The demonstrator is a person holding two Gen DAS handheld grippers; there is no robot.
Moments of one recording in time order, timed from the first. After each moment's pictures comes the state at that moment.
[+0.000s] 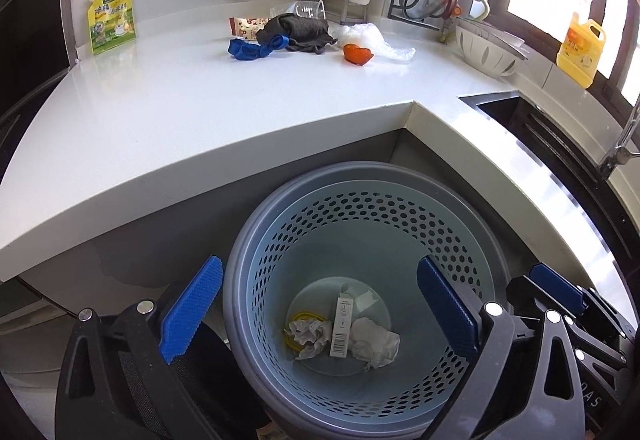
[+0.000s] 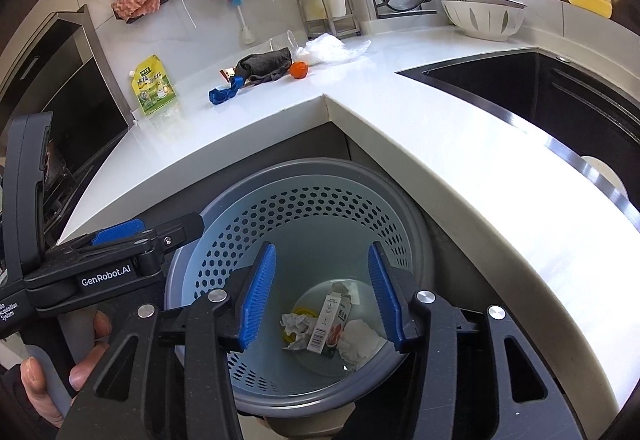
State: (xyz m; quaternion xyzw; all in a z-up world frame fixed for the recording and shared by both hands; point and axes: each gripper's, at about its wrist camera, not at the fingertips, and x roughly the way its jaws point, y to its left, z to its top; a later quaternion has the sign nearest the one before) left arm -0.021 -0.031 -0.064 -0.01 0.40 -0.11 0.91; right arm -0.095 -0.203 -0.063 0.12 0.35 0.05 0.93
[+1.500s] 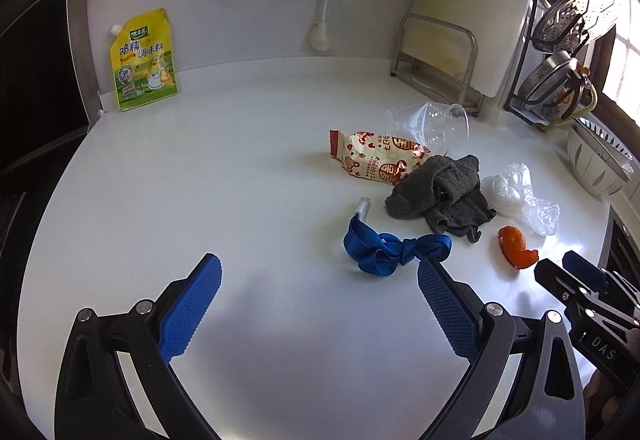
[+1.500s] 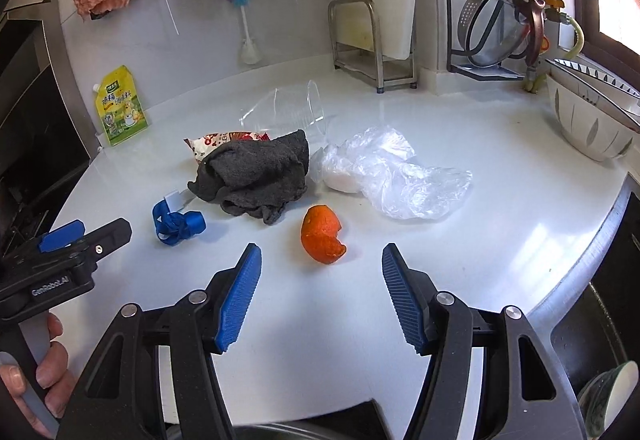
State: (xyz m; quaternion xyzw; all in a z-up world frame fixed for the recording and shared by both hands) left arm 0.200 0.040 -0.012 -0.03 0.36 -0.01 0.93; right arm 0.191 -0.166 -0.017 0.05 0.36 0.07 0.93
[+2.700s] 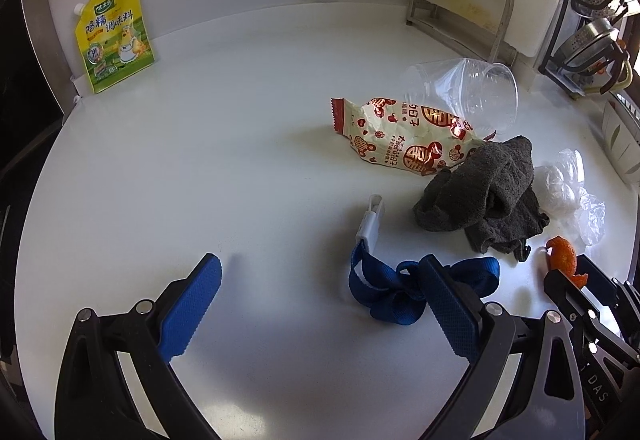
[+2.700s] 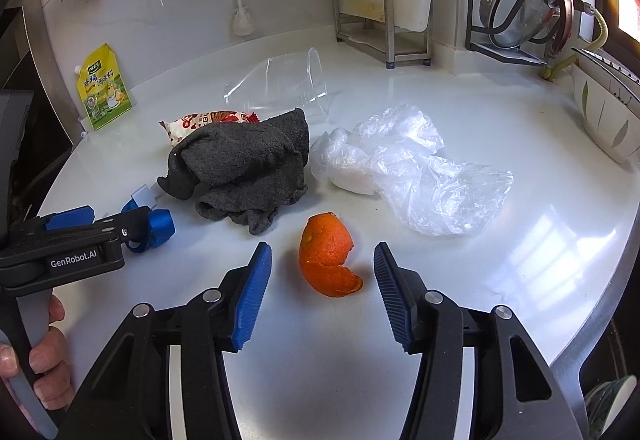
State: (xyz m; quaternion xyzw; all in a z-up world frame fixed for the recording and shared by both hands) left arm 0.270 0.030 -0.038 -0.01 0.45 0.01 0.89; right arm 0.230 -0.156 -0.034 0.03 0.40 0.07 0.91
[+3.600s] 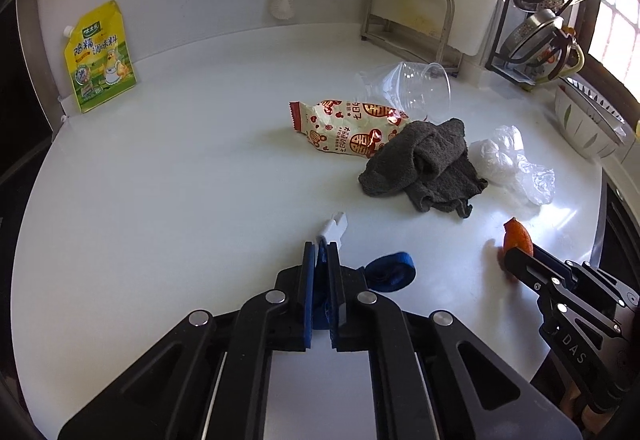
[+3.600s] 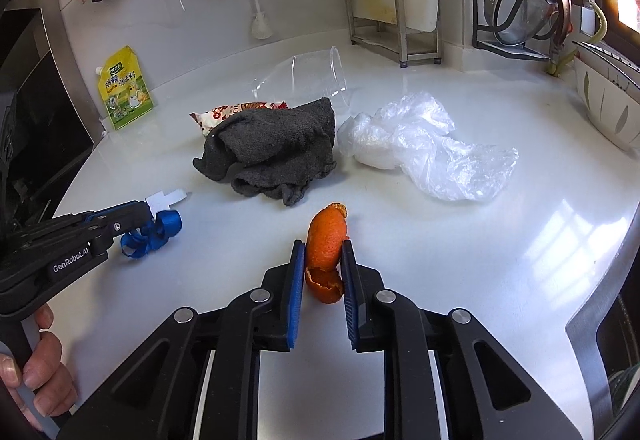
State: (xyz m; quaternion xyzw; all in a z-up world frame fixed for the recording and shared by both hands) left arm 0.215 0.023 -0.022 0.00 0.41 -0.06 0.91; right arm 0.190 -0.151 -0.035 0.06 0.38 0.09 0.92
